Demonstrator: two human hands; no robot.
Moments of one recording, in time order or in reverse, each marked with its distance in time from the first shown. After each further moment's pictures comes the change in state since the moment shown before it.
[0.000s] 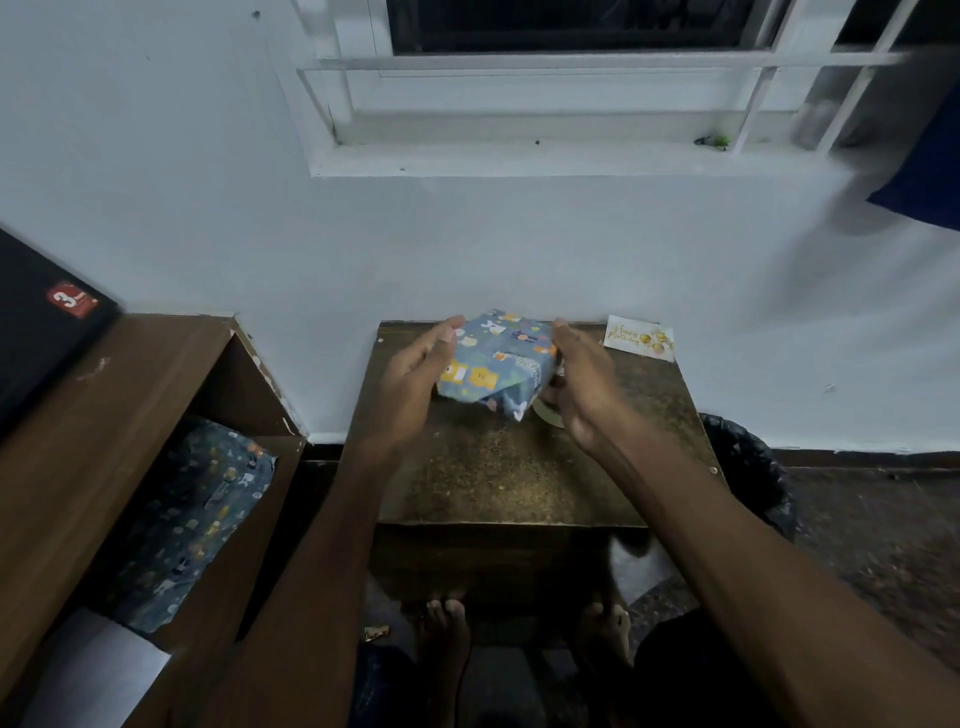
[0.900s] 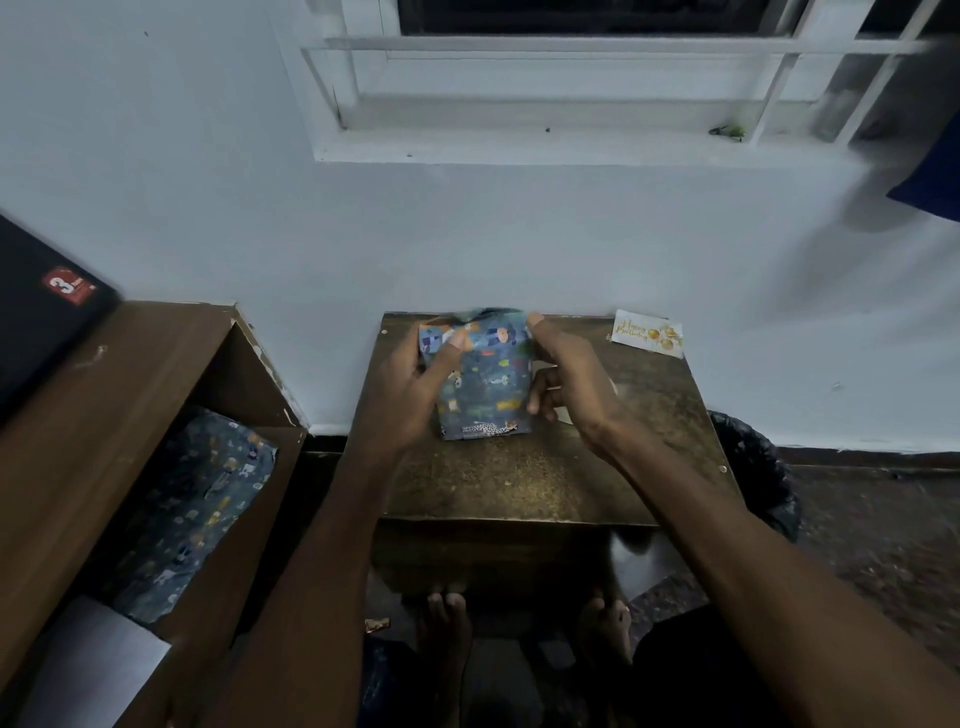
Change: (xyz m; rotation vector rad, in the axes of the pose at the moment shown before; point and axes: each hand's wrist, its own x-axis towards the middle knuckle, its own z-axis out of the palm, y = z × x) left_hand -0.002 -0.013 -0.009 0.170 0.066 0.077; right_hand -0.016 -0.002 0.000 -0.377 -0.311 -0.195
